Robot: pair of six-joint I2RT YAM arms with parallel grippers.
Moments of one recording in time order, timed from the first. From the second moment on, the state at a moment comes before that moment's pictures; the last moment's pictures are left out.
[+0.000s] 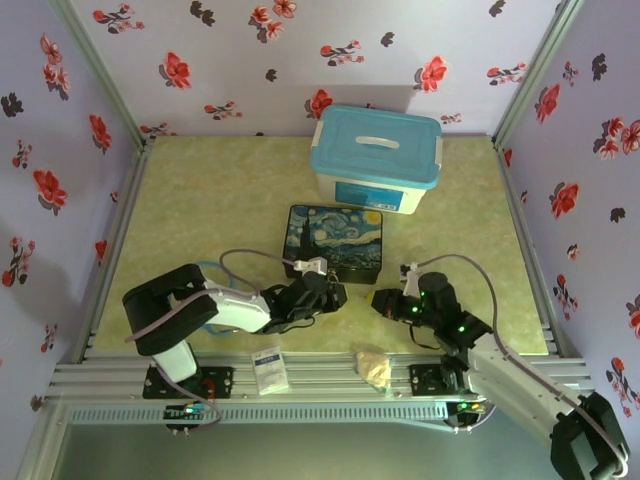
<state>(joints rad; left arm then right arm) -1.13 1.70 0.60 0.48 -0.13 -1.13 0.61 0.63 0.13 -0.04 -0.40 0.93</state>
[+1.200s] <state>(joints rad) -1.24 1.69 0.66 0.45 -0.43 -1.21 0.93 0.42 0.01 -0.05 0.22 1.03</state>
